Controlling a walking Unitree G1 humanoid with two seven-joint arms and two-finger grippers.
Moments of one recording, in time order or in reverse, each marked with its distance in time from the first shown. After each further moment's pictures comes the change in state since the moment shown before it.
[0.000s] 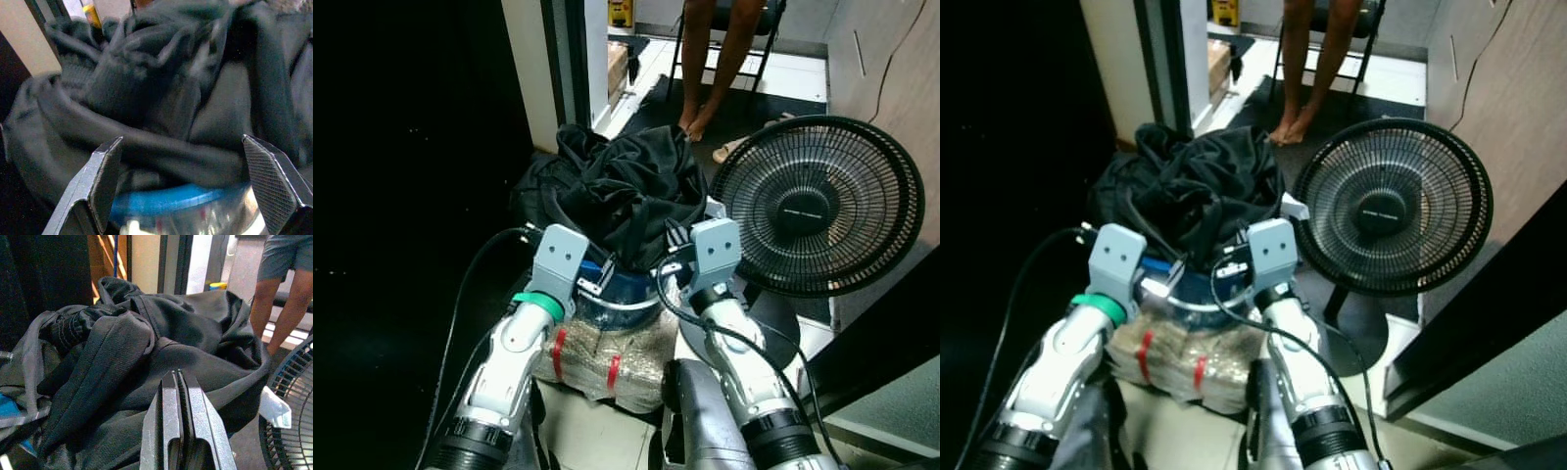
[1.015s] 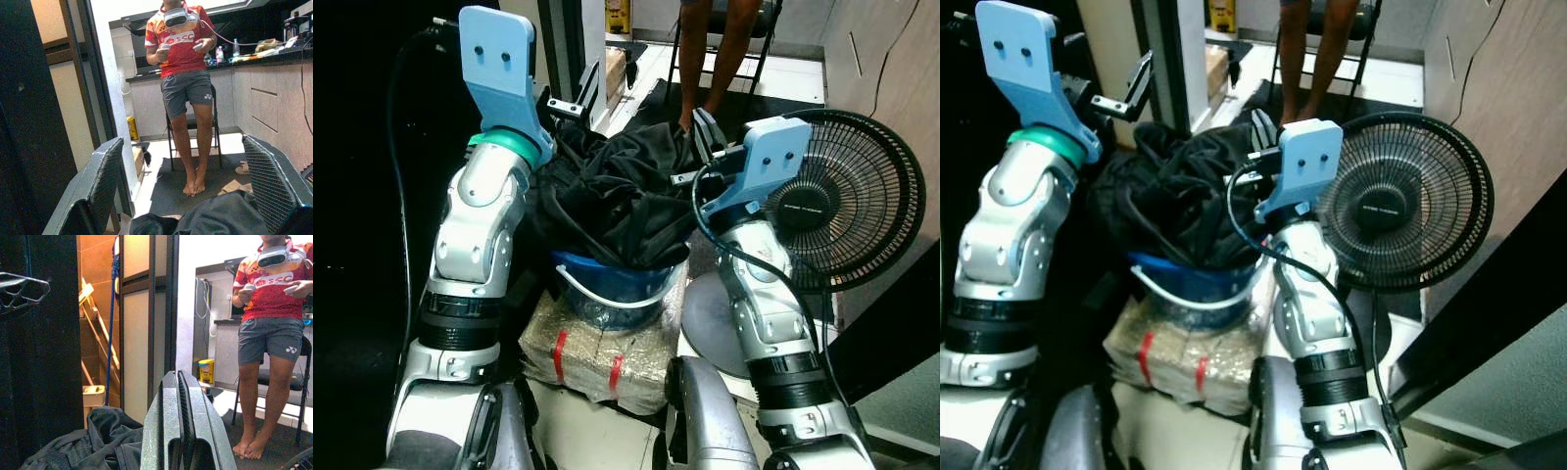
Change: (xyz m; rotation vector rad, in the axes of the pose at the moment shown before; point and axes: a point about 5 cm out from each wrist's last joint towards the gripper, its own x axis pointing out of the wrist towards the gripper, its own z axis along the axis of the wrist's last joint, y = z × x) left arm 0.032 0.058 0.167 -0.027 -0.430 0.132; right arm 0.039 -0.017 0.102 0.039 -0.328 -0.040
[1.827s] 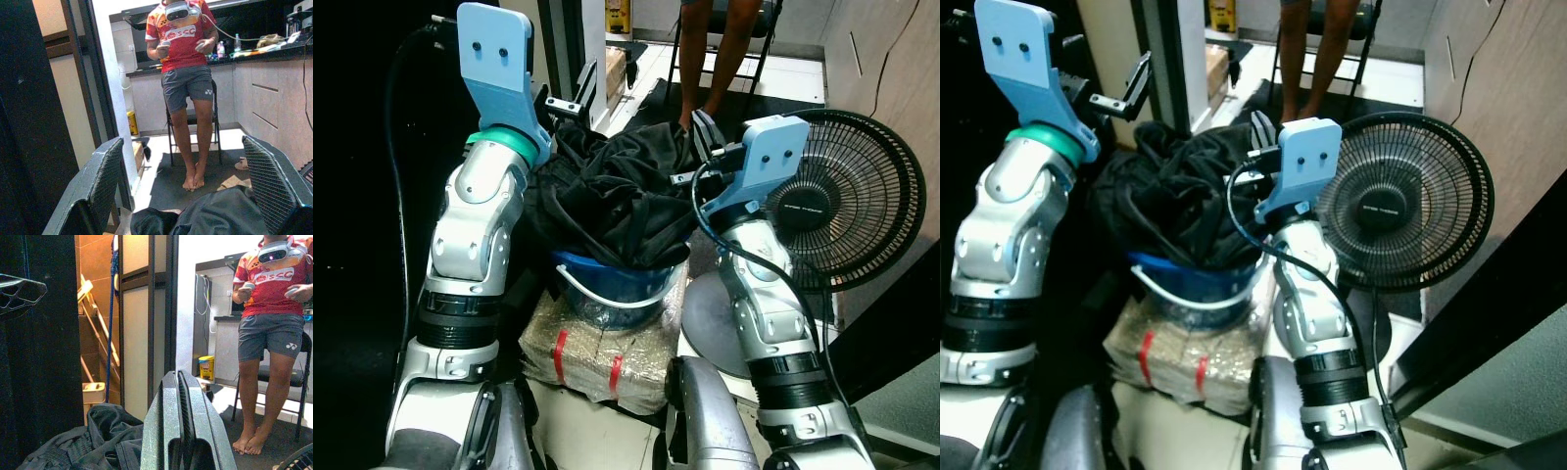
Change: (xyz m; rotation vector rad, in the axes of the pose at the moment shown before) left arm 0.000 0.001 -0.001 -0.007 0.021 0.003; right arm 0.000 0.000 -0.001 0.003 0.014 0.000
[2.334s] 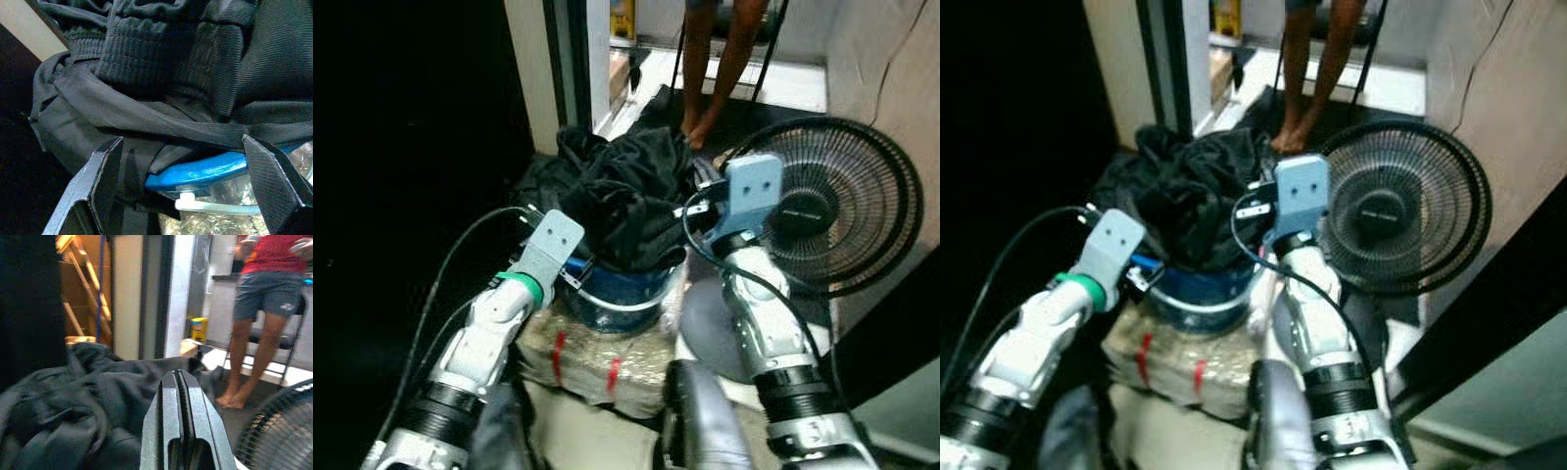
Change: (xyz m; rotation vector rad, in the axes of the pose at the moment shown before) left arm -0.102 -0.015 -0.152 0.245 0.612 -0.232; right arm -0.020 -0.008 -0.042 -0.073 0.199 0.005
